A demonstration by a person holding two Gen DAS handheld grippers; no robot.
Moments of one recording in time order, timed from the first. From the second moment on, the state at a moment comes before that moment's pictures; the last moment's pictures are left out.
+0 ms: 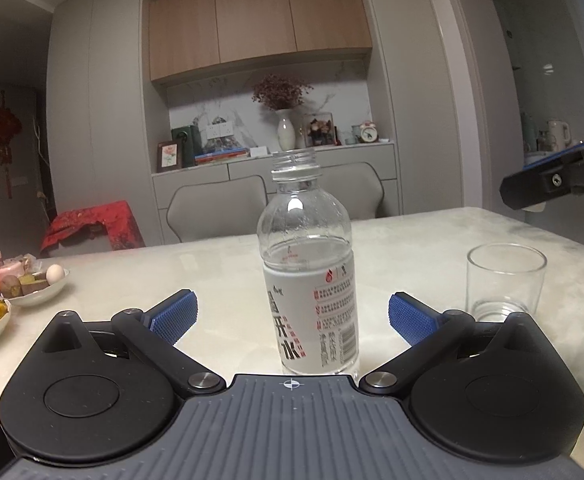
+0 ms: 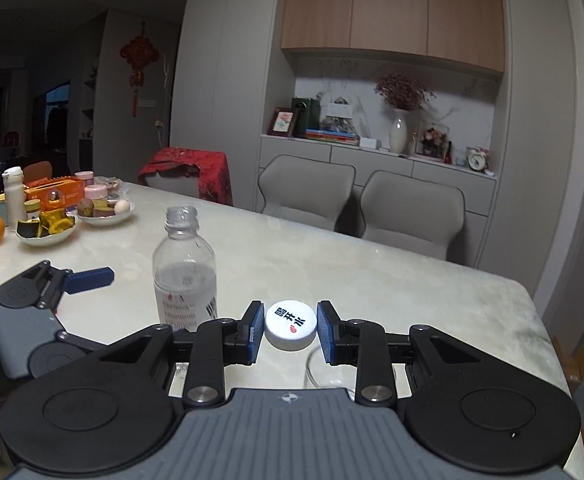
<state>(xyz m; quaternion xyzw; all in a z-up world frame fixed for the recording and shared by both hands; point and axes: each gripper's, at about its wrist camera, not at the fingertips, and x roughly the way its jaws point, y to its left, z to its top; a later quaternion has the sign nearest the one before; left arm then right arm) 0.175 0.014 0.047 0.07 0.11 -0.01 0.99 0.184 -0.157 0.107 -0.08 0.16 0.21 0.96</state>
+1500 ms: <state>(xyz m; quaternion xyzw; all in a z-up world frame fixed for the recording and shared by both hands) 0.222 0.016 0.033 0.01 0.13 -0.05 0.99 0.252 -0.090 0.164 -0.14 0.16 0.40 0.89</state>
